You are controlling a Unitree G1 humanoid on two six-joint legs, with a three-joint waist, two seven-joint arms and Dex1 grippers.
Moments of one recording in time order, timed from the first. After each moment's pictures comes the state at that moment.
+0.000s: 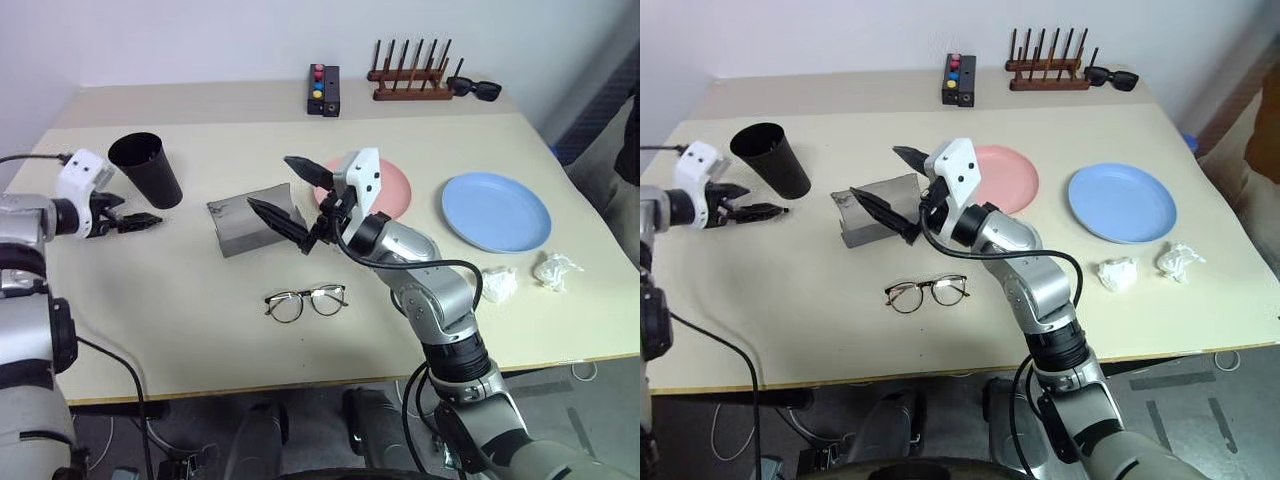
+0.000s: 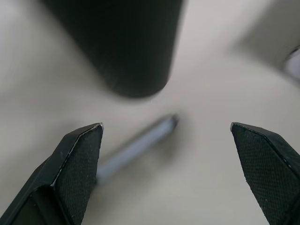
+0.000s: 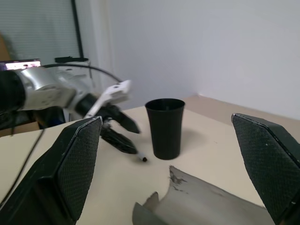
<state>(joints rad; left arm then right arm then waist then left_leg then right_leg) -0.96 0.91 0.08 1.19 0.04 0.21 -1.05 -0.56 -0.07 0.21 -0.20 0.37 0.38 0.56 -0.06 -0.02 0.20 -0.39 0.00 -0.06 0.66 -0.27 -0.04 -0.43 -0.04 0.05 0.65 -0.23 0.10</state>
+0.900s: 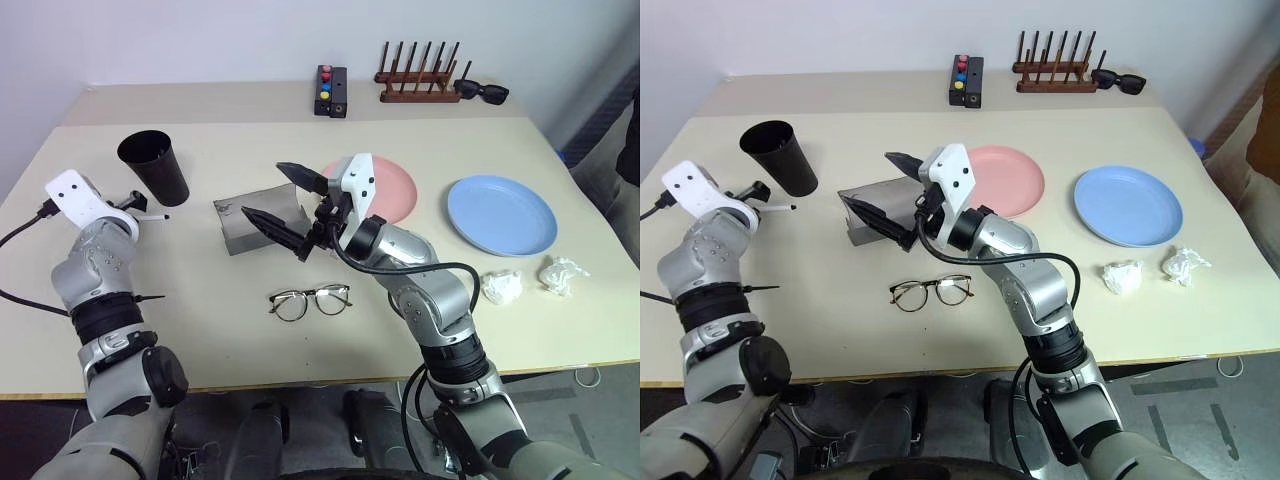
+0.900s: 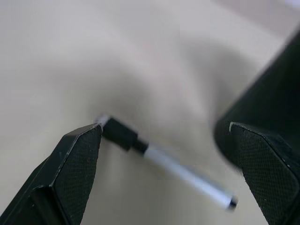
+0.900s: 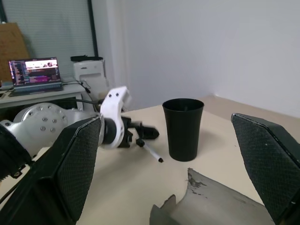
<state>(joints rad) -0.75 0.34 0.67 0.39 -0.27 0.64 0.21 -0.56 -0.06 0.23 -0.20 0.37 0.38 0.60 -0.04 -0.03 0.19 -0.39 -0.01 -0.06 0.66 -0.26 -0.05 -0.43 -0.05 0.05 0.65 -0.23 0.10</state>
